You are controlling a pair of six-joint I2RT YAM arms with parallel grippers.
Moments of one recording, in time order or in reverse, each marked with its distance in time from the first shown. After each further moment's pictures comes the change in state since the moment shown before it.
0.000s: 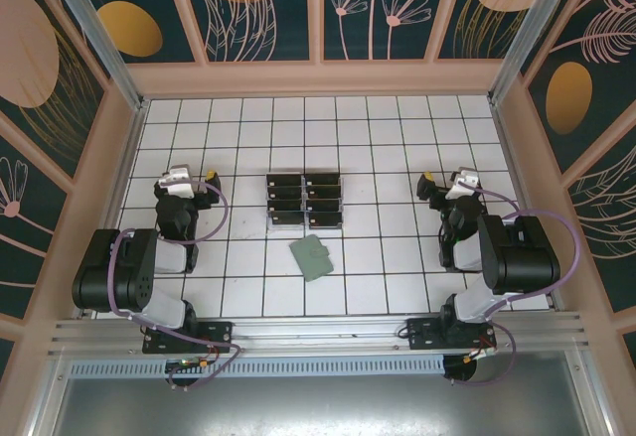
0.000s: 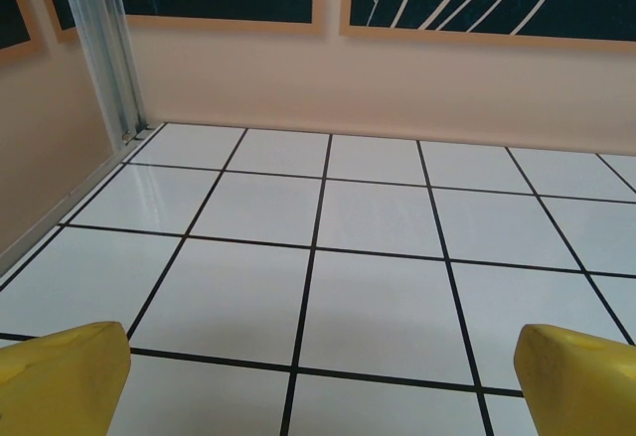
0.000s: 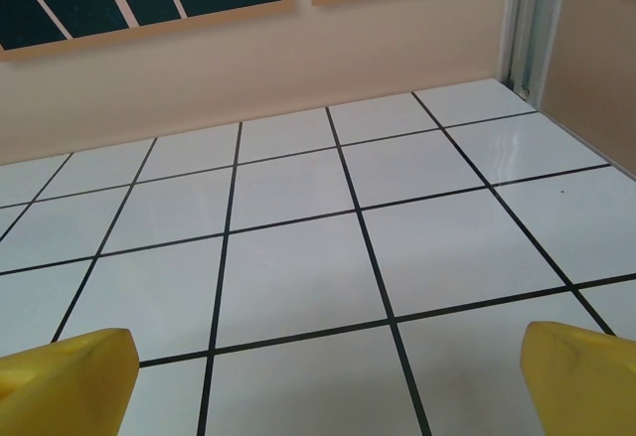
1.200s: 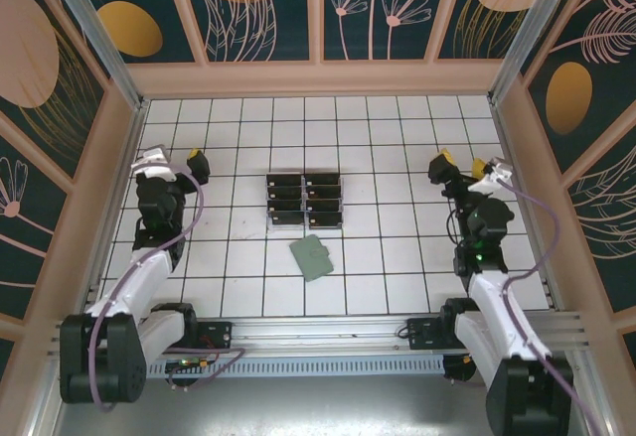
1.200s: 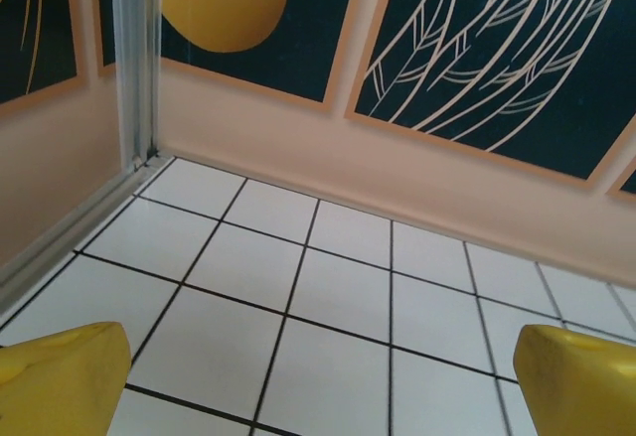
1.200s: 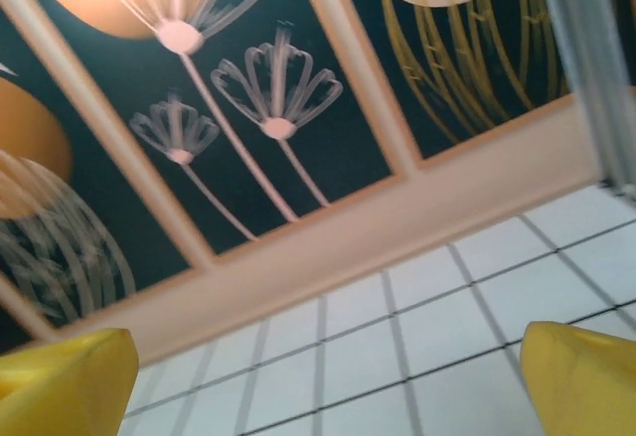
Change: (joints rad) left arm 0.000 -0.516 0.192 -0.706 -0.041 -0.238; right arm 0.024 -0.867 0.091 -0.688 -0.103 0.388
